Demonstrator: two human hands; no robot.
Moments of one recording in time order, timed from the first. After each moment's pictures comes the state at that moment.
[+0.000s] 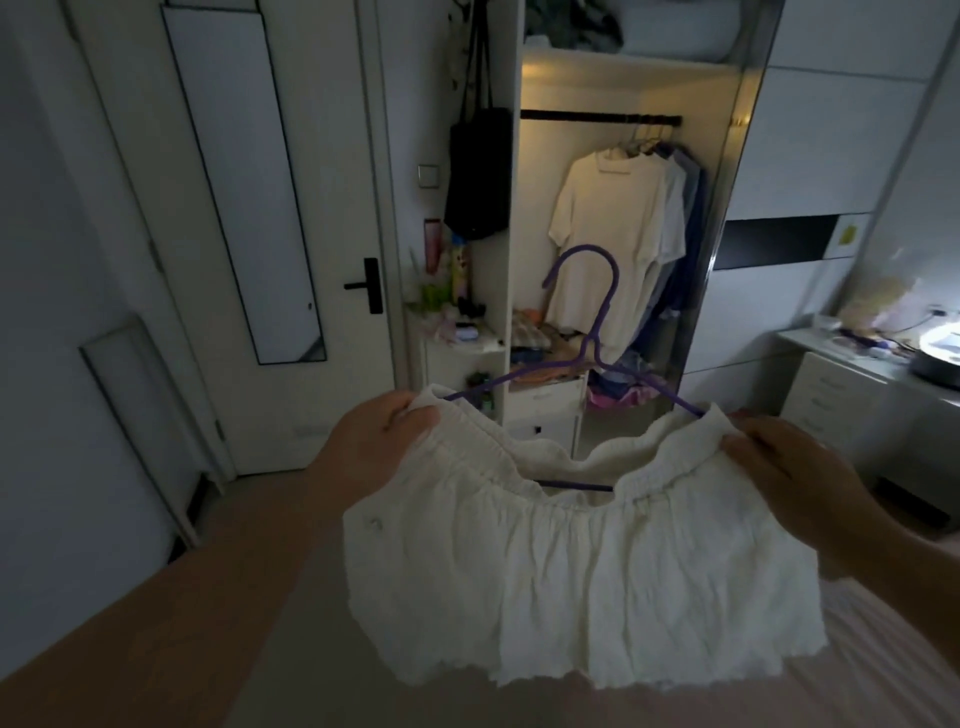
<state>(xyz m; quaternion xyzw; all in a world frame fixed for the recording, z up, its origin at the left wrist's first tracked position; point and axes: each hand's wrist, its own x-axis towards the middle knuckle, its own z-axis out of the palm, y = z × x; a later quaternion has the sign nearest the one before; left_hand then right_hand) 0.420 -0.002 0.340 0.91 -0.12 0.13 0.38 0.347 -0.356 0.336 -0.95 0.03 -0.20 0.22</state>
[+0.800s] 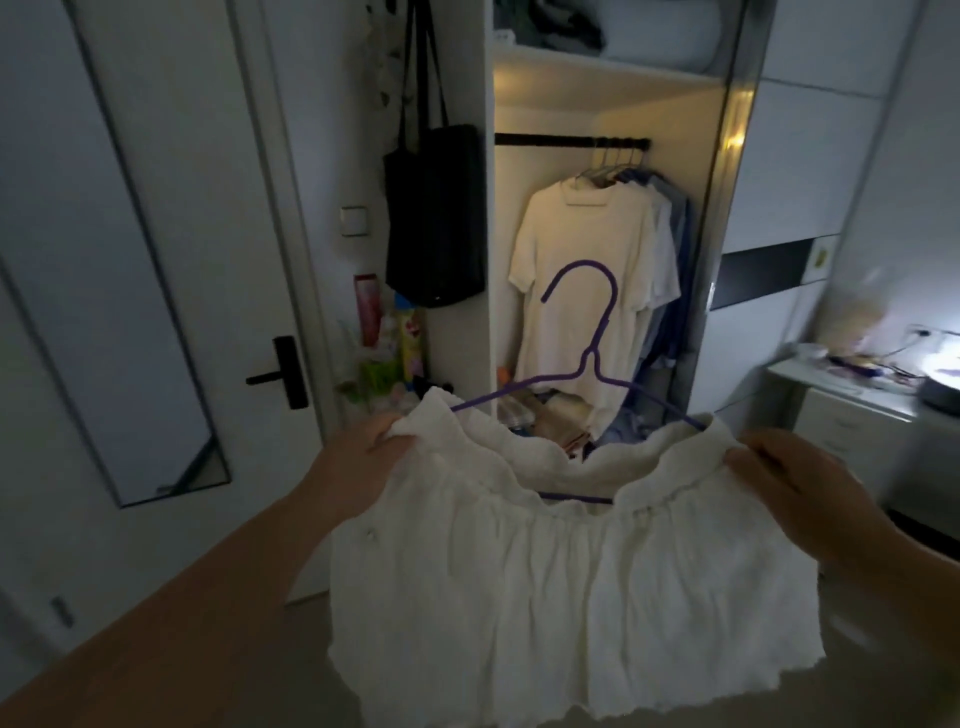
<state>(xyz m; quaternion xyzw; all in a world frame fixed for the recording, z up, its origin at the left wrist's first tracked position) 0.888 0.009 0.361 0.90 -0.18 0.08 0.38 0.737 -0.324 0.355 -0.93 0.13 -0.25 0.22</state>
